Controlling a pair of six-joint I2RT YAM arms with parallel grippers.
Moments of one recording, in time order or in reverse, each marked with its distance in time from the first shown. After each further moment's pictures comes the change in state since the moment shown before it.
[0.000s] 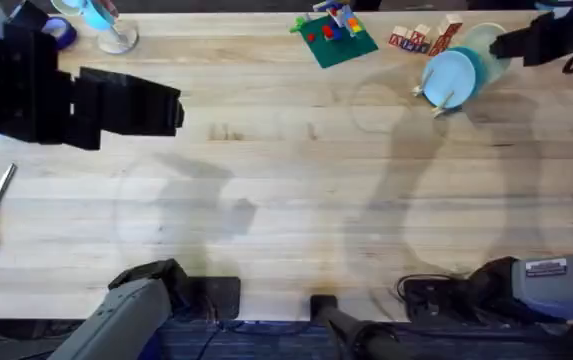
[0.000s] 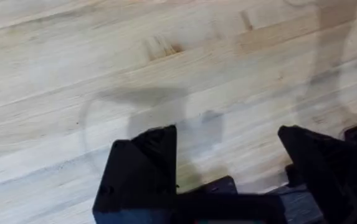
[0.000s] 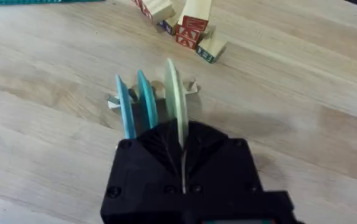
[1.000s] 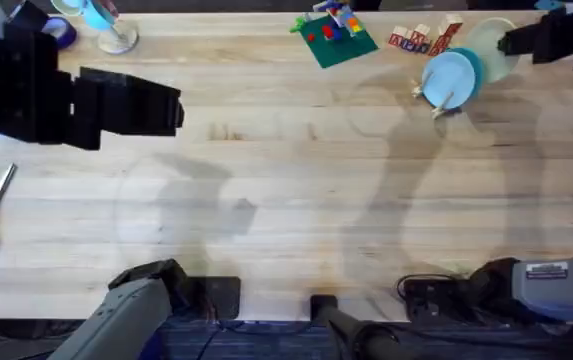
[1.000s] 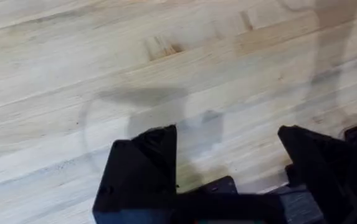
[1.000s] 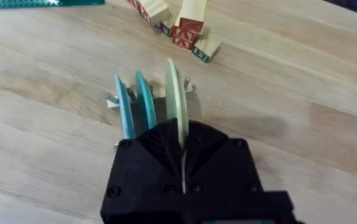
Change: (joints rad) left arm 0.000 0.000 0.000 0.000 0.000 0.000; right arm -0.008 -0.043 -0.002 -0.022 0.004 0.000
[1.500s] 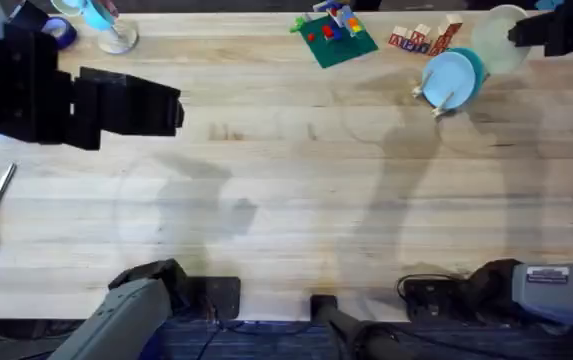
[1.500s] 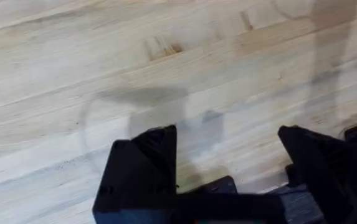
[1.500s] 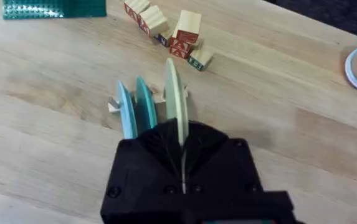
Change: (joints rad) left arm 0.000 0.000 0.000 0.000 0.000 0.000; right arm 0.000 -0.063 -0.001 -0.003 0.000 0.000
